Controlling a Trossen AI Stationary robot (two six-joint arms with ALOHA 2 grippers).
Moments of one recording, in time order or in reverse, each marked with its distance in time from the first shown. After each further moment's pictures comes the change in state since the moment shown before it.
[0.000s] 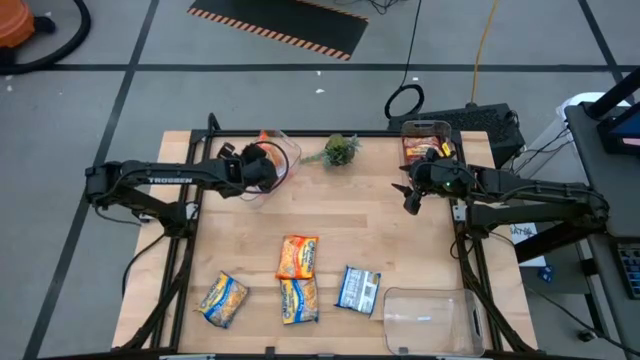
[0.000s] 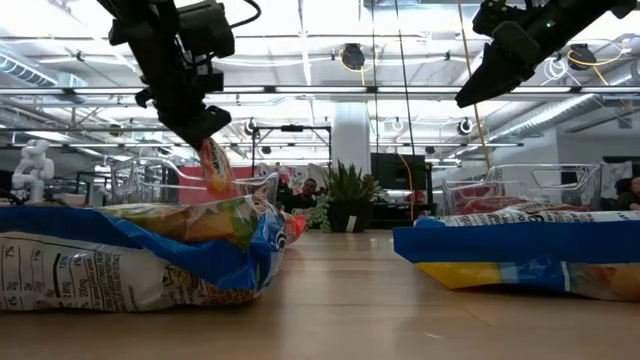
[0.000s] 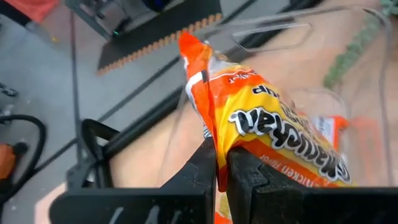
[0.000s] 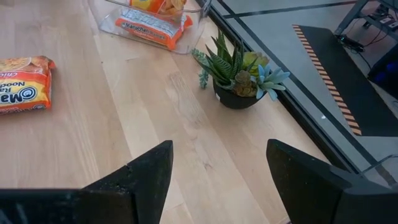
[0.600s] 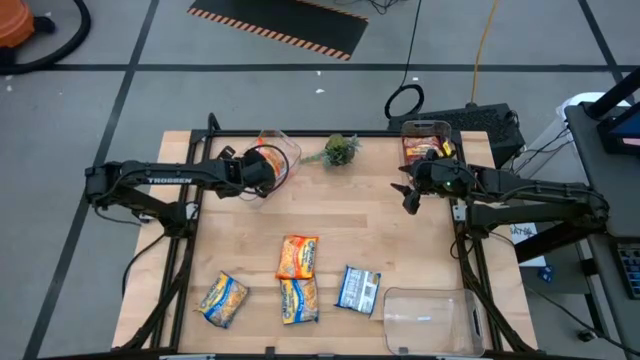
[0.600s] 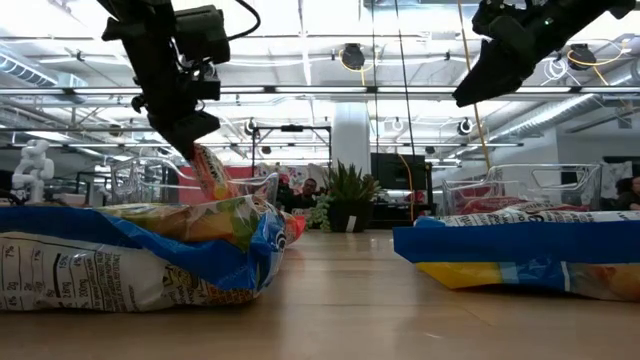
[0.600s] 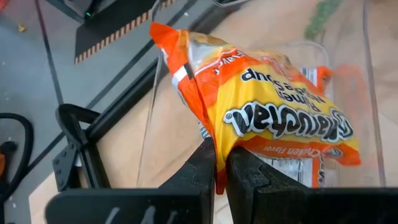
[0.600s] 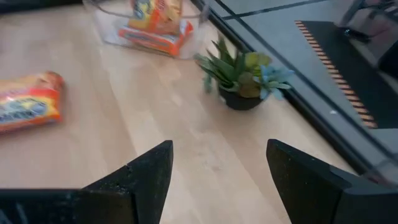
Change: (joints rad) left arm 0.000 -0.005 0.000 -0.103 0.120 0.018; right arm 0.000 0.001 0.000 0.017 -0.020 0.071
